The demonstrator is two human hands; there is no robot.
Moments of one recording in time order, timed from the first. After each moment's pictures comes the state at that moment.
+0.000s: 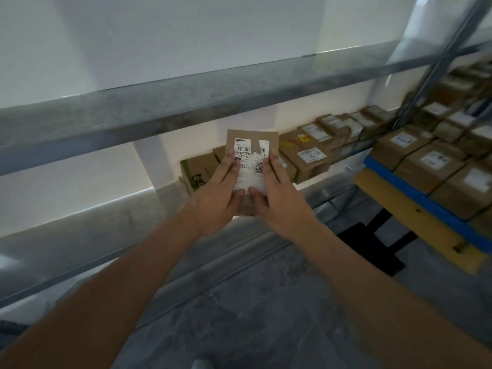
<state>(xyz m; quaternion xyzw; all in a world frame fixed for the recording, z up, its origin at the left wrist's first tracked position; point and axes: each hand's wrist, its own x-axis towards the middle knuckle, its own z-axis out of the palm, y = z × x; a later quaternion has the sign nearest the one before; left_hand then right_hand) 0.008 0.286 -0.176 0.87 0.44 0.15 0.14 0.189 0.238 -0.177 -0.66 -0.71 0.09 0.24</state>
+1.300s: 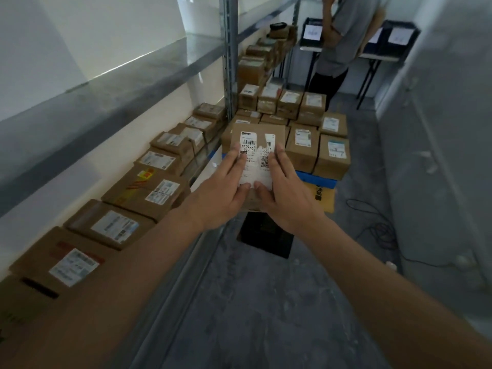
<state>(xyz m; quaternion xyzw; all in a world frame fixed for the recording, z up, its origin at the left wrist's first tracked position) 0.377 0.347 -0.161 0.97 0.07 0.14 0.19 0.472 0.185 -0.154 -0.88 -0.42 -0.02 0.23</state>
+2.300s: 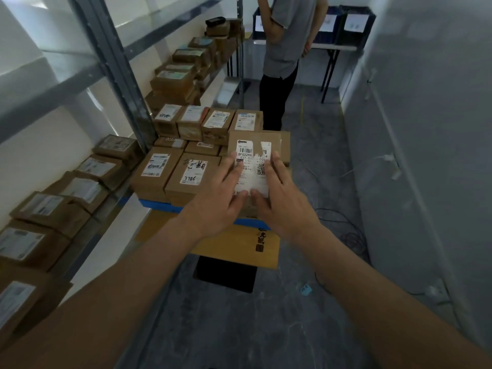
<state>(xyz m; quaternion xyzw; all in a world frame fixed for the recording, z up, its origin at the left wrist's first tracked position) 0.767 0.286 -0.187 0.96 0.02 0.11 0.24 0.842 0.112 -0.185 -0.90 -0.36 -0.03 0.25</state>
